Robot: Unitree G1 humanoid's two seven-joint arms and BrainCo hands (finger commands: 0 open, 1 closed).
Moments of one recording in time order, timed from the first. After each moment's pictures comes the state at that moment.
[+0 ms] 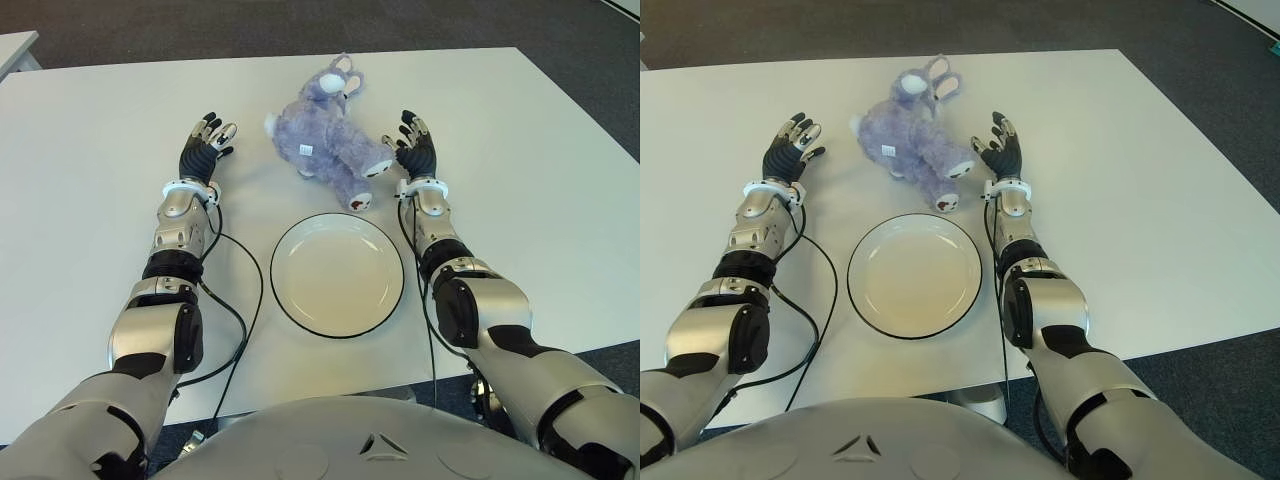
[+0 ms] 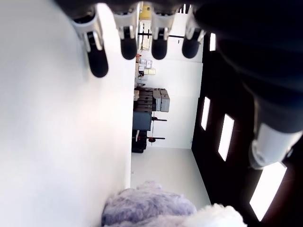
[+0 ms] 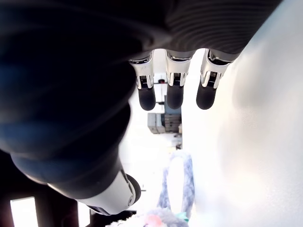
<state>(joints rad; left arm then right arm) -0.58 0.22 0.26 0.86 -0.18 -0.15 -0.14 -0.80 -0.07 -0.20 1.24 -0.03 -0.48 -0.09</state>
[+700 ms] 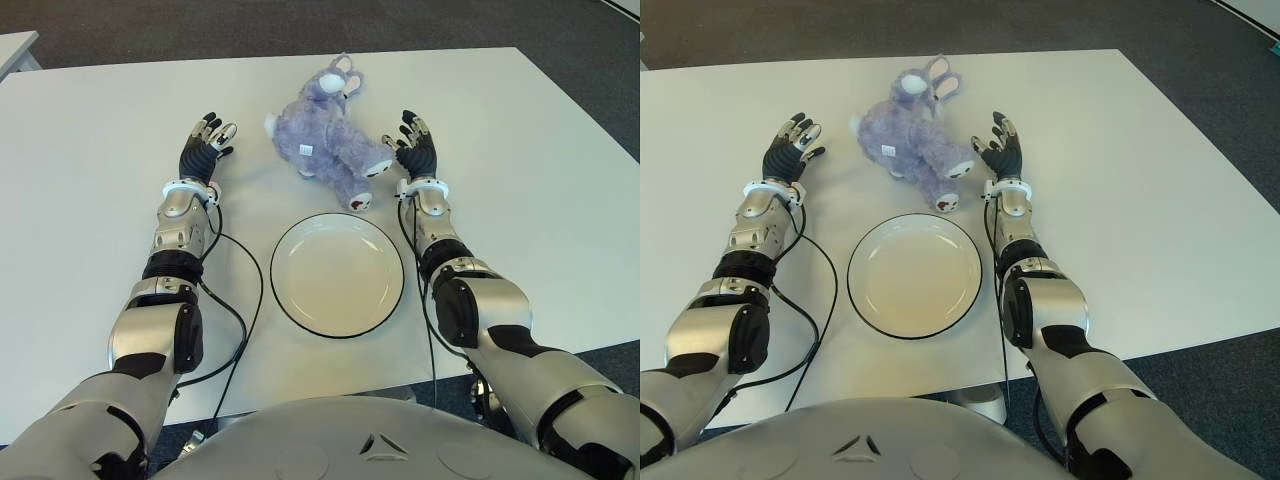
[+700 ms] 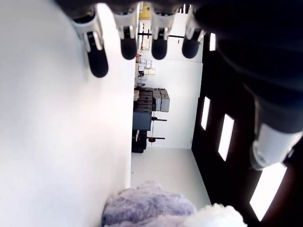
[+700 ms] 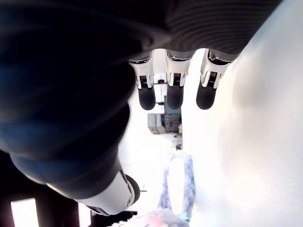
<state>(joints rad) -0.58 0.22 0.25 0.86 -0.18 -0.15 -0.14 -0.80 -0.07 -0.21 1.24 -0.03 -0.48 -0.09</state>
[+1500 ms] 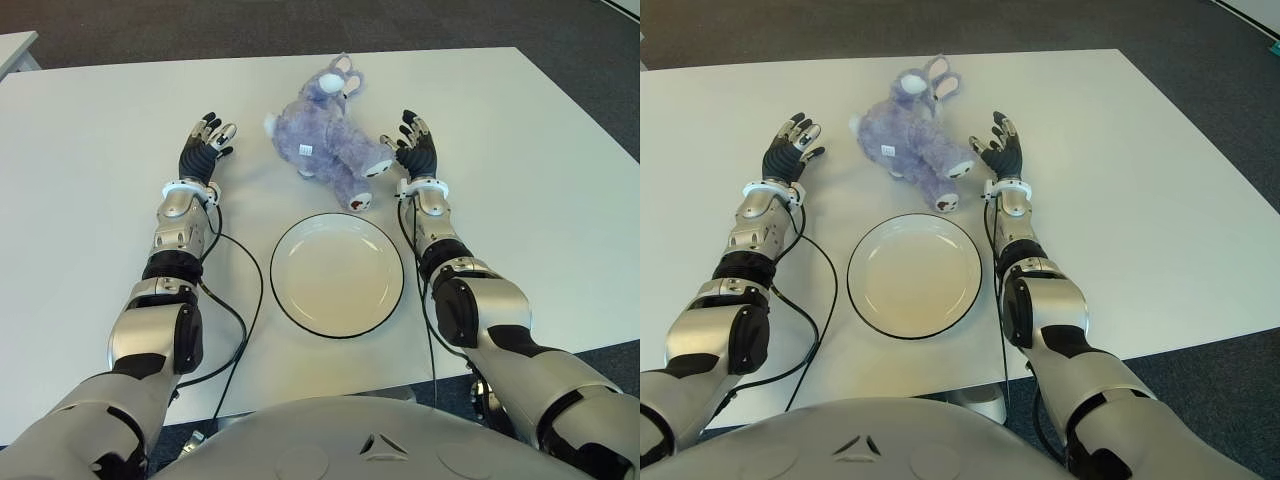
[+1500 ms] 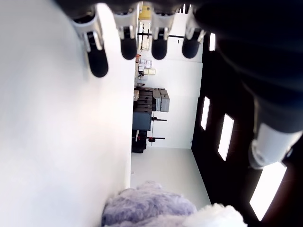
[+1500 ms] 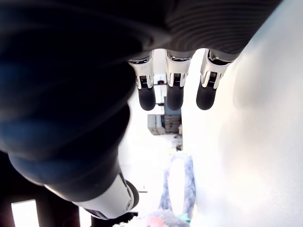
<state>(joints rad) -0.57 0.22 0.25 0.86 -0.18 -0.15 -0.14 -0.80 -0.07 -0.22 1.24 -0.03 -0.48 -0.09</state>
